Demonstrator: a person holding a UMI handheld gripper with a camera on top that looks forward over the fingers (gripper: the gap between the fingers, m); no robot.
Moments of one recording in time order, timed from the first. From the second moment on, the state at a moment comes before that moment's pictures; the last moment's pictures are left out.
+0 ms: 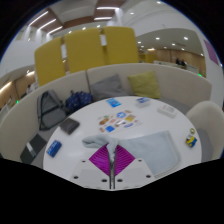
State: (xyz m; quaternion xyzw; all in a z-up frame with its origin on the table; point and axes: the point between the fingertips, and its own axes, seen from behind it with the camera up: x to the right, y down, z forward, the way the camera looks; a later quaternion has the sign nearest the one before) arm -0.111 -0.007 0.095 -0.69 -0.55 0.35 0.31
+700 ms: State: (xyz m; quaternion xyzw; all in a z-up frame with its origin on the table) arm -0.036 0.251 0.046 -0.77 -0.48 0.20 0.36
